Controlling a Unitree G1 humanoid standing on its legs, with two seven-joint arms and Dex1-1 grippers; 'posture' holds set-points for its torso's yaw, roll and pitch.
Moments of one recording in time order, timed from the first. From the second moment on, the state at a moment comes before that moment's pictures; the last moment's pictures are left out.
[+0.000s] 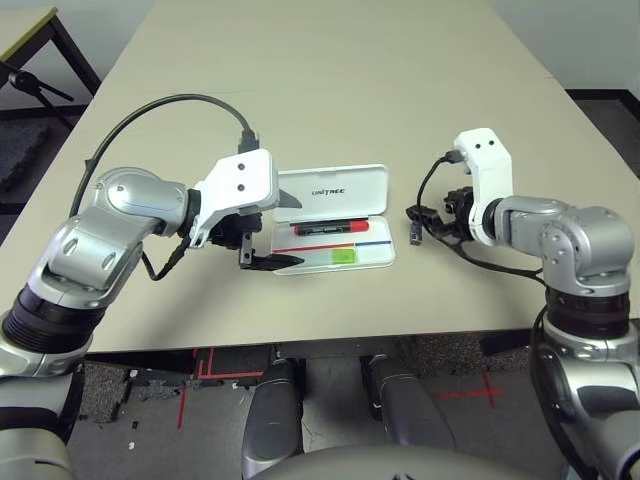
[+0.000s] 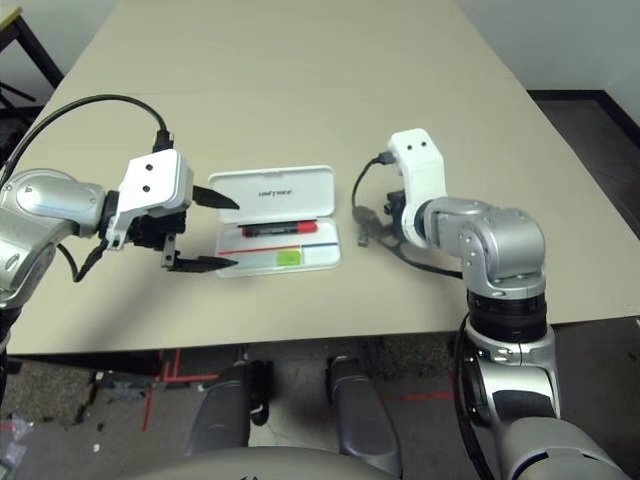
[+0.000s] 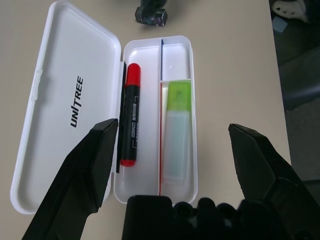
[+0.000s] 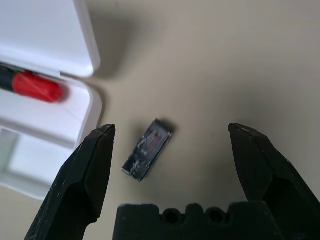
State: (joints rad) left arm -0.58 0.91 -0.20 -0.38 -0.30 0.58 -1.20; right arm -0.56 -0.39 -0.03 -0.31 0.31 1.47 0.32
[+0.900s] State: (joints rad) left arm -0.58 0.91 -0.21 -0.38 -0.29 0.58 -1.20; right arm -0.50 -0.40 0.02 -0.28 0.31 1.40 0.31
